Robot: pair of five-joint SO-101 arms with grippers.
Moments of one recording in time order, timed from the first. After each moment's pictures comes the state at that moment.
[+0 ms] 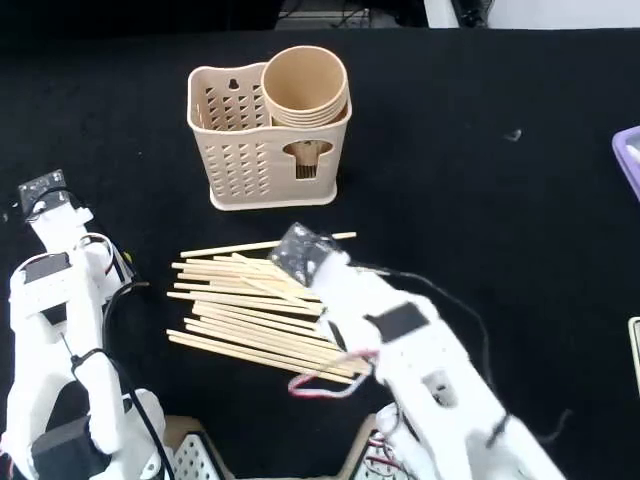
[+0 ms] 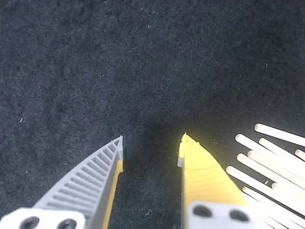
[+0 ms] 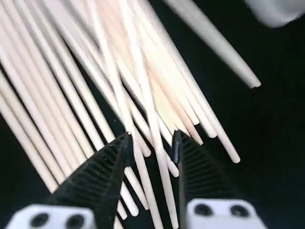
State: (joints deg) left arm -29.2 -28.0 54.7 47.3 0.0; right arm -25.3 -44.4 71.2 48.6 29.1
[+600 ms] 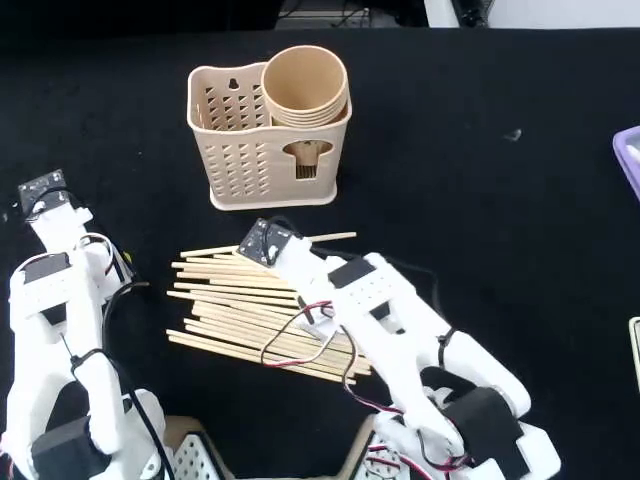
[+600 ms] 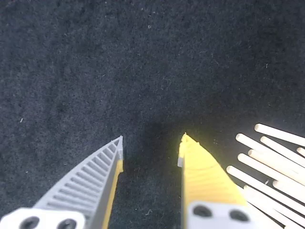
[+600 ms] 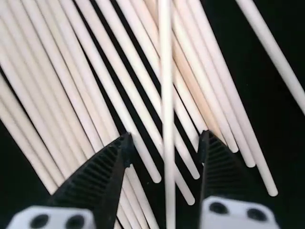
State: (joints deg) left arm -29.2 -28.0 54.7 47.3 0.0; right arm -29.5 -17.4 57.0 48.0 30.5
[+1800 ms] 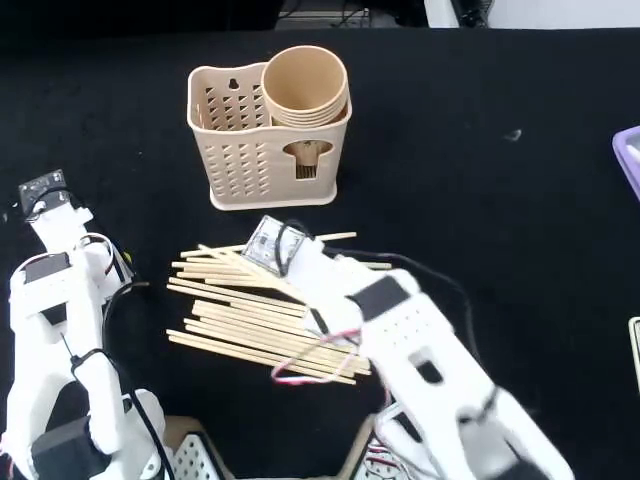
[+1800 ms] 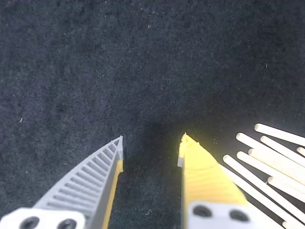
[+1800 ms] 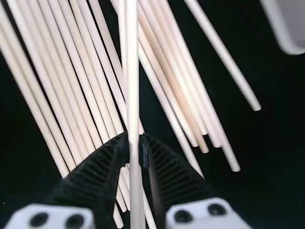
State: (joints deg) left arm -29.2 -28.0 54.7 47.3 0.0; right arm -29.6 -43.9 60.4 59.3 31.0
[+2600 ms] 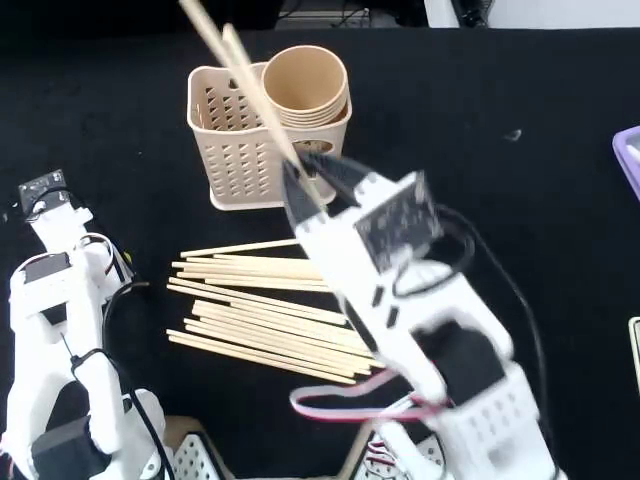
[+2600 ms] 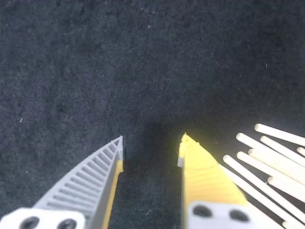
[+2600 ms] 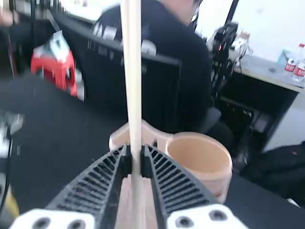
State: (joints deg) left arm -29.2 -28.0 54.7 47.3 0.0; right arm -29.6 -60.9 41.3 31.8 9.3
